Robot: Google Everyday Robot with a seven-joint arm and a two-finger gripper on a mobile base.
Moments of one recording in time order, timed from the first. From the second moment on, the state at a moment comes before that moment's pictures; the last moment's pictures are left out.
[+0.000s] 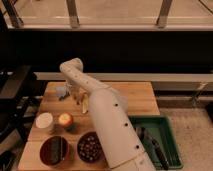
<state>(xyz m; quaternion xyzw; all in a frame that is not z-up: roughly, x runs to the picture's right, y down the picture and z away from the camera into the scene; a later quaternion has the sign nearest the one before) -0.198 0.034 0.998 -0.13 -0.31 -0.78 0.53</state>
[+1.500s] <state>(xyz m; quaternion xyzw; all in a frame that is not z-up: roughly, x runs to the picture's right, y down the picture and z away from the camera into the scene) -0.047 -0.030 0.926 -0.01 -0.35 -0.67 0.66</state>
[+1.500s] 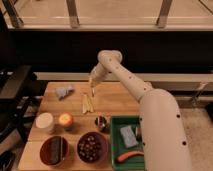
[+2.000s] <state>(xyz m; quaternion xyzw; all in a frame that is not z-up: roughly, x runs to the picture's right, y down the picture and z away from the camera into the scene) 0.017 0.006 0.926 -0.06 -0.35 -0.62 0.70</state>
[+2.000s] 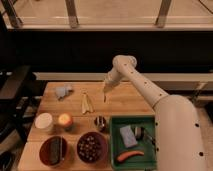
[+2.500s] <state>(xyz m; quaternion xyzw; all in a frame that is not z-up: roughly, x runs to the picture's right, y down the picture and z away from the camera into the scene) 0.018 0.005 0.932 -0.06 -0.35 -0.62 0.70</state>
